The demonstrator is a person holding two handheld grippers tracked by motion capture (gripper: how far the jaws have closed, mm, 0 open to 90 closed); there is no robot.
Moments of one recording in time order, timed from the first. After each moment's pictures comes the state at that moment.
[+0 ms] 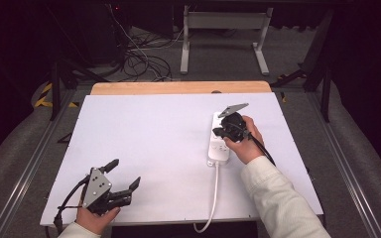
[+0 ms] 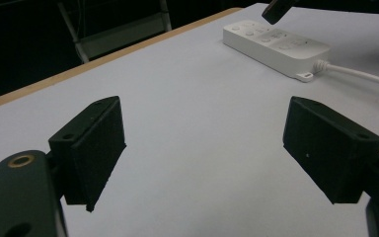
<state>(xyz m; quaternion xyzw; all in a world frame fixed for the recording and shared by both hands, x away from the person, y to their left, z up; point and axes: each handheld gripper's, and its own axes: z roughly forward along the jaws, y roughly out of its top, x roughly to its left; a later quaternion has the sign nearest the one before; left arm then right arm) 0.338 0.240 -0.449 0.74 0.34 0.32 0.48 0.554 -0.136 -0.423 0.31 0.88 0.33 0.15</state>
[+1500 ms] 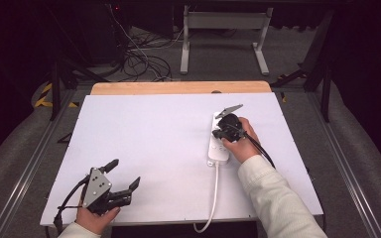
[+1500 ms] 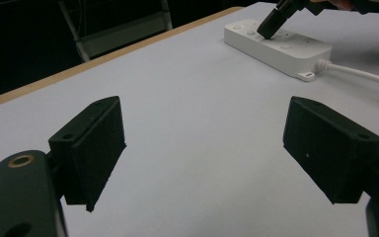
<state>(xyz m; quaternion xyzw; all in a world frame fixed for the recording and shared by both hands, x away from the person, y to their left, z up) 0.338 0.240 -0.449 0.74 0.34 0.32 0.48 0.568 -0.131 -0.445 0.33 0.88 0.31 0.14</state>
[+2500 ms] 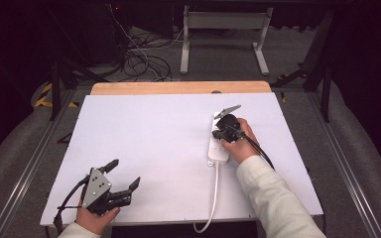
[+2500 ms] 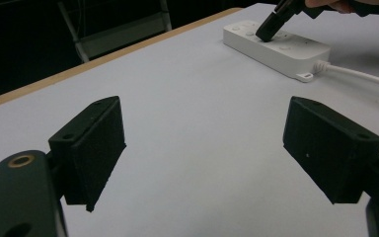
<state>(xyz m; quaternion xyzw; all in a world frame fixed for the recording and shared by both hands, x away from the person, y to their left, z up) 0.337 0.241 -0.449 0.74 0.34 0.32 0.48 0.567 -0.127 -0.447 0.34 0.88 0.30 0.14</state>
